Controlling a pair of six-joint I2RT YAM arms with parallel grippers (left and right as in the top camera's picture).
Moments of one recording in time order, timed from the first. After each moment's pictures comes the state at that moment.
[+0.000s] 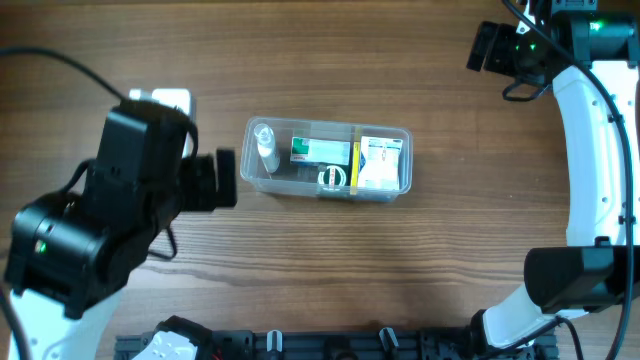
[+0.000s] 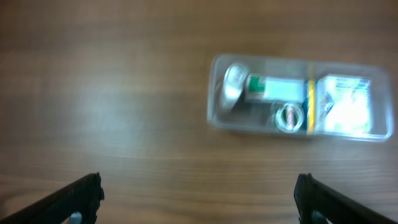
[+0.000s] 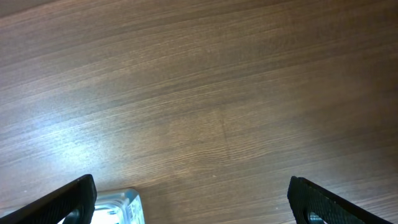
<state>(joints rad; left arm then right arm) -0.39 1.16 1.67 -1.49 -0.22 -0.31 0.01 1.80 1.97 -1.24 0.12 0.25</state>
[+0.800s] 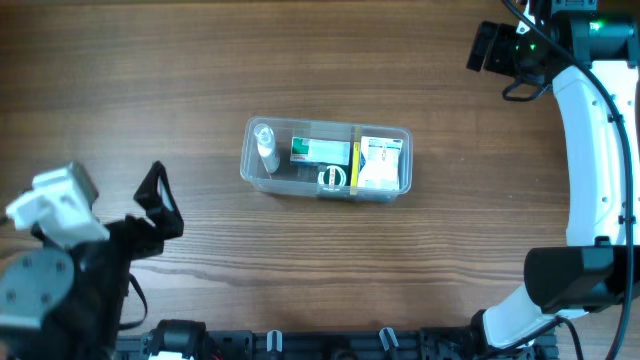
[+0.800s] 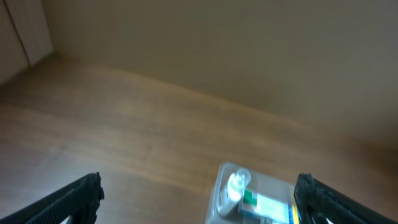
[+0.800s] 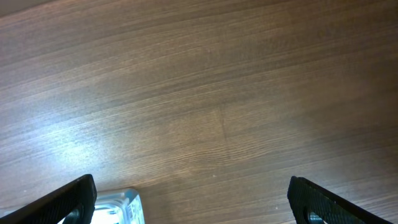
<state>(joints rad) -0.09 0.58 1.18 -0.91 -0.15 -0.32 0.01 1.80 1.97 -1.24 0.12 0.25</state>
